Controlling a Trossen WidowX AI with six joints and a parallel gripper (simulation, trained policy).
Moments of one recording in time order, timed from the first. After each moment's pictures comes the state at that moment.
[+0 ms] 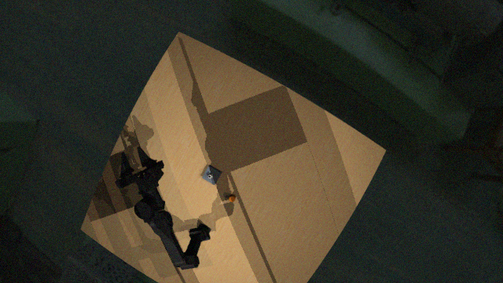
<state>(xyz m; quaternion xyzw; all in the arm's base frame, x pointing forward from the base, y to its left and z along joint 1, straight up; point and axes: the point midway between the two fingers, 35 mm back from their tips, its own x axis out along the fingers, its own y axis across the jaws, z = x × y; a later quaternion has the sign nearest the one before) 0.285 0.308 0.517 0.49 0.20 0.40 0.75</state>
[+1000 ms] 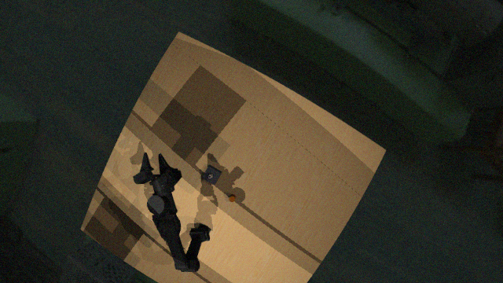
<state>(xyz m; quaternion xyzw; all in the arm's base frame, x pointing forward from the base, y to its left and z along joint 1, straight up) 0.298 0.258 0.456 0.47 0.31 0.29 0.77</state>
